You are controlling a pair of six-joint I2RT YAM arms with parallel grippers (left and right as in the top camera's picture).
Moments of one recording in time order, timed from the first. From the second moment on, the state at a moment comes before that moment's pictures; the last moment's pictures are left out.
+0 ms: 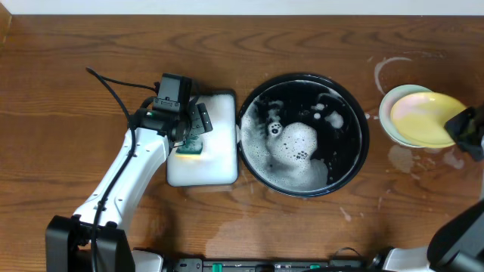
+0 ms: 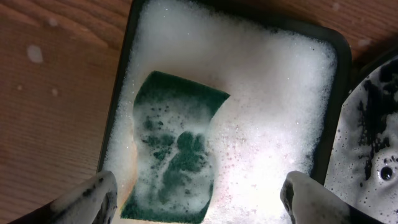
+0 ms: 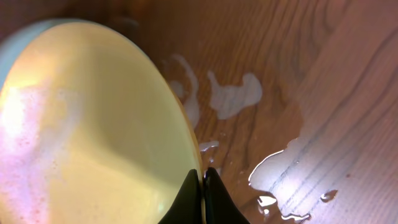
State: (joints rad) left arm -0.22 1.51 1.06 -0.68 -0.06 -0.49; right arm -0.52 1.64 1.26 -0.85 0.16 0.50
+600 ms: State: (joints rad) left arm -0.22 1.51 1.06 -0.68 -0.06 -0.48; right arm -0.52 1.80 1.23 -0.72 -0.07 0.42
